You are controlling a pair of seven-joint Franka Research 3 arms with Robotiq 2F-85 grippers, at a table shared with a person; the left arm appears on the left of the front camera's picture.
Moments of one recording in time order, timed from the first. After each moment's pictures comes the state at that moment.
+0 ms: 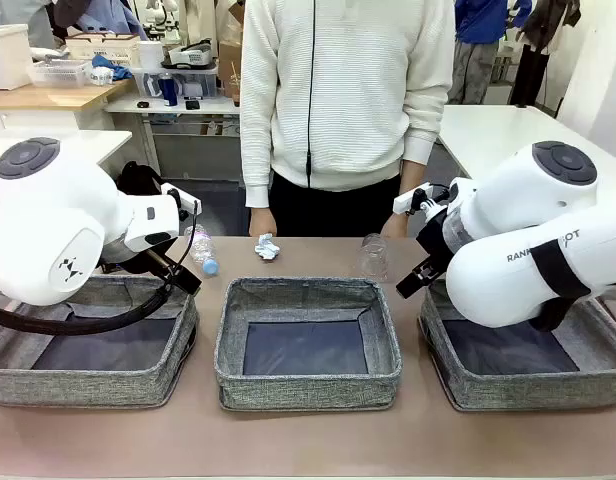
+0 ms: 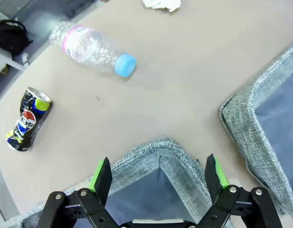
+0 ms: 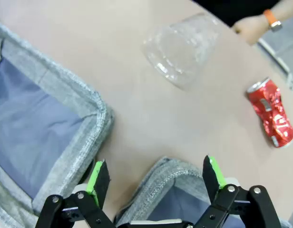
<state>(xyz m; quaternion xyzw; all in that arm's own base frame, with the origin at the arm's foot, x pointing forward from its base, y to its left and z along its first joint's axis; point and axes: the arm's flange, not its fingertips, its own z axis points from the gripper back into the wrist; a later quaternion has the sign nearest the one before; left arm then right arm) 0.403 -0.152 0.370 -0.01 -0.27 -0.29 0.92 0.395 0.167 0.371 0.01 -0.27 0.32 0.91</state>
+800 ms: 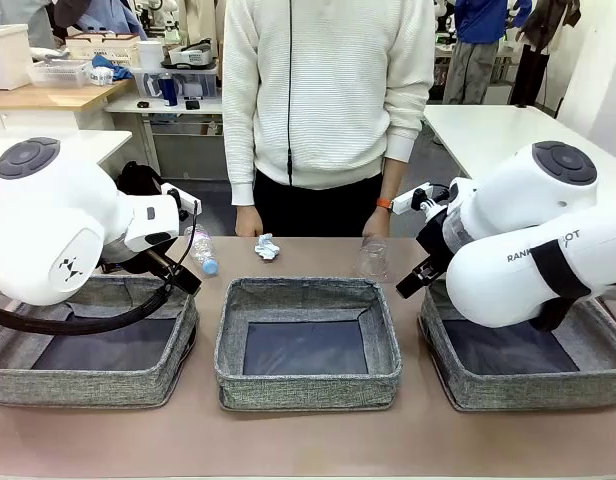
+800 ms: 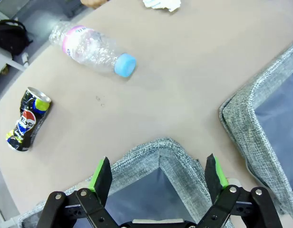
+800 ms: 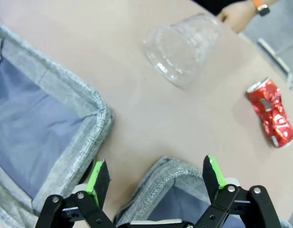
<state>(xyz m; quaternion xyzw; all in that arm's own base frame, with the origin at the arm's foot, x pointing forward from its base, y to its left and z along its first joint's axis) 0.403 -0.152 0.370 -0.01 -0.27 -0.29 0.92 0.395 0.167 0.371 0.01 -0.27 0.32 0.91</state>
